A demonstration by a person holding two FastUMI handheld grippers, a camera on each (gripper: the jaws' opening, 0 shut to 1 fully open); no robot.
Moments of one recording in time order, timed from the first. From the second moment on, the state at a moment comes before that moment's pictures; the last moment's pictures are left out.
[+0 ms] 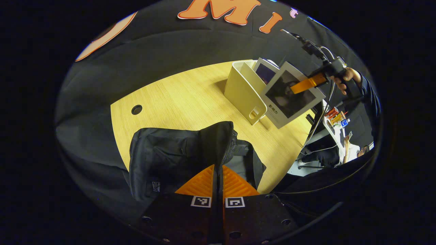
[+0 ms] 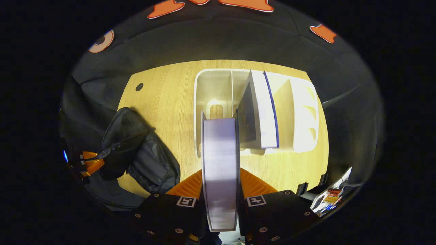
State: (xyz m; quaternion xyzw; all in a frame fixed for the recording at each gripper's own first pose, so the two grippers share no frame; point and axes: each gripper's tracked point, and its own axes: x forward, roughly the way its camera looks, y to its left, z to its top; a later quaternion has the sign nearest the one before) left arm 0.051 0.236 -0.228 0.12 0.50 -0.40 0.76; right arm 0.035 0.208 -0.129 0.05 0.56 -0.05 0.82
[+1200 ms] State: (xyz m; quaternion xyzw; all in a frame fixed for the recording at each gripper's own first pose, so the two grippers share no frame) left arm 0.038 0.213 -0.221 0.13 0.49 -0.39 0.77; right arm -0.054 0.320 -0.138 0.33 0.47 0.06 0.82
